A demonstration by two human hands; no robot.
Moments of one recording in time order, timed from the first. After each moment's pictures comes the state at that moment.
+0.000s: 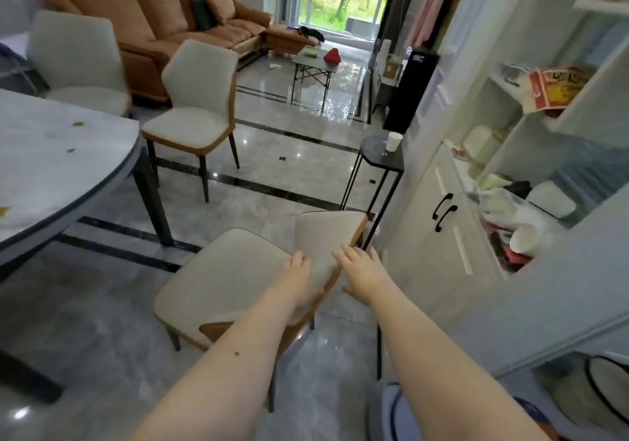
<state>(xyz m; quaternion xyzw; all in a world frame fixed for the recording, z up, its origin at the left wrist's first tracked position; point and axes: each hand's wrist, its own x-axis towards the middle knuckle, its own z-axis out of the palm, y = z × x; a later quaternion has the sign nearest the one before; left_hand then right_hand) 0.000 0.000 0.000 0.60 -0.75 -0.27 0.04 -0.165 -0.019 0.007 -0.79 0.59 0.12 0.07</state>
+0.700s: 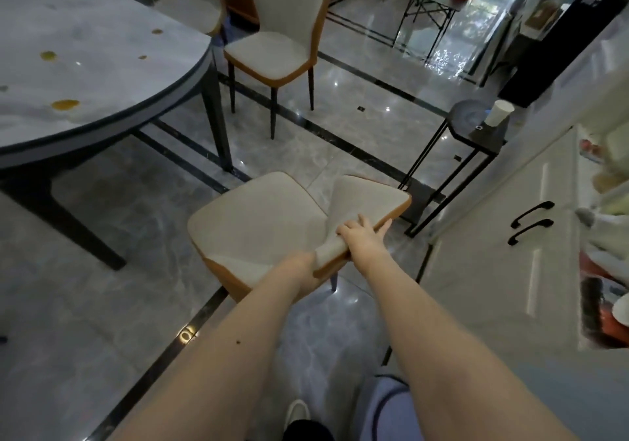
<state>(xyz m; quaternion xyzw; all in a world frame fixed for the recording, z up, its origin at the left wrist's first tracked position) -0.049 -0.021 -0.040 0.74 -0.57 -0.35 -0.04 -0.168 -0.110 -0.040 -0.85 0.48 0.18 0.11</state>
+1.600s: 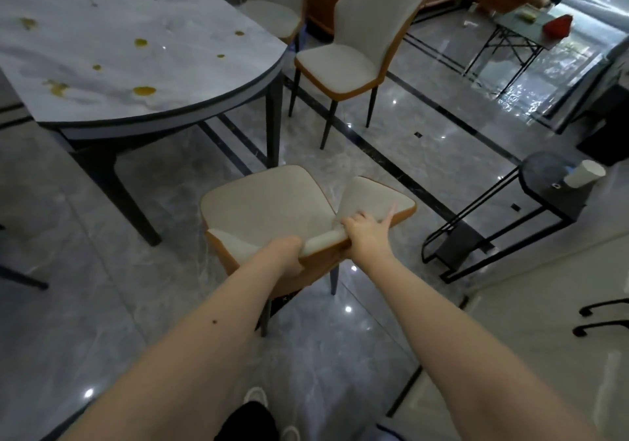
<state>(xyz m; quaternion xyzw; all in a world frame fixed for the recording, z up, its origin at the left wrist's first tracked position) 0.058 -0.056 -0.035 0.79 -0.51 -0.34 -0.05 -0.073 -0.173 -0.051 -0.92 0.38 0.08 0.03</state>
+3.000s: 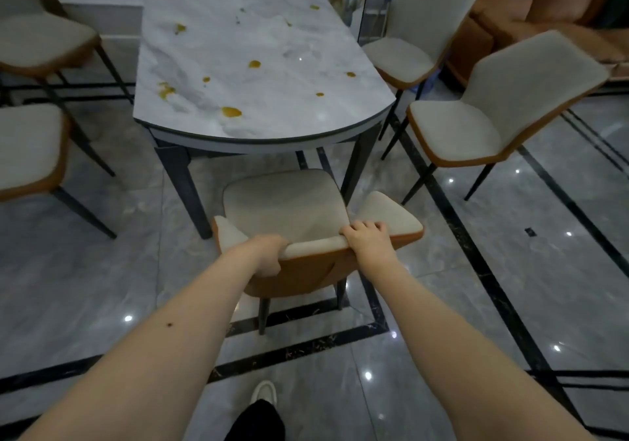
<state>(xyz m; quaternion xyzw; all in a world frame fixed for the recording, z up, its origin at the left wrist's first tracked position) 0.206 -0.158 -0.037 0.87 -0.32 -0.37 0.03 0.116 -0.355 -0.068 -0.99 0.08 0.10 -0.01</state>
